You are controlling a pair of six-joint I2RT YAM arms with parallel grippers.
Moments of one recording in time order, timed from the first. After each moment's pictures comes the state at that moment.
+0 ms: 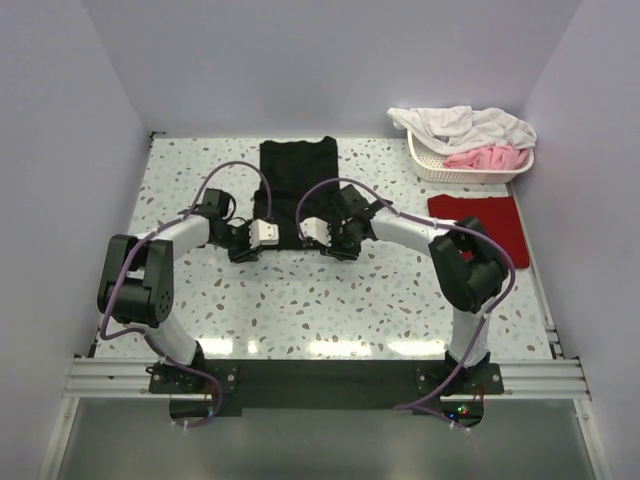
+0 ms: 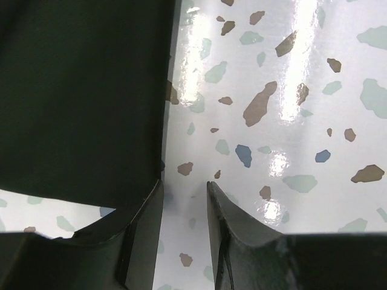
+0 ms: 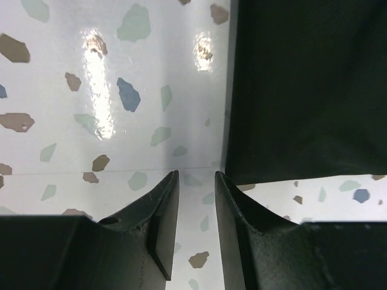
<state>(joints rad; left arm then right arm) -0.13 1.68 0.93 -0.48 0.63 1.21 0.64 1.92 1.31 -0.55 -0.29 -0.90</state>
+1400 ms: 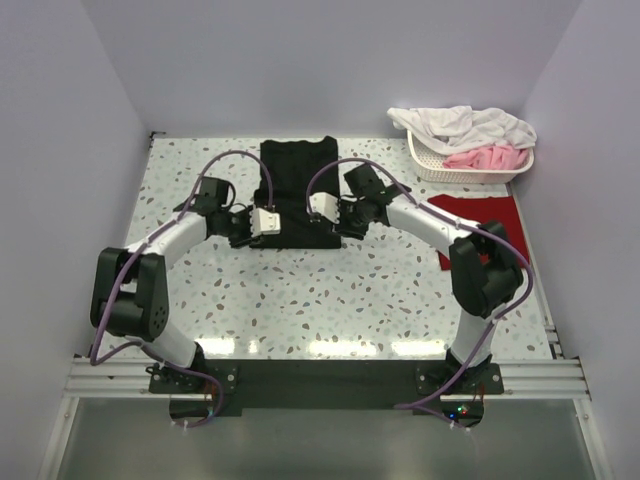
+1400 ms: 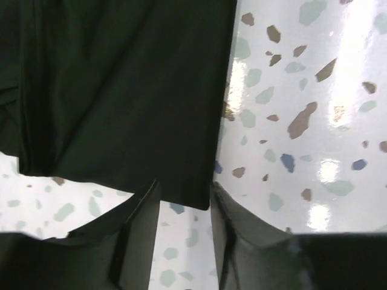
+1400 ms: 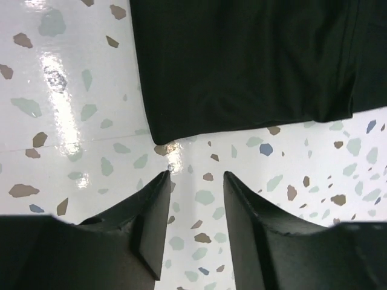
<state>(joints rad) -0.16 1.59 0.99 -0.44 0.59 1.22 0.57 1.84 1.38 -0.55 -0.25 -0.91</state>
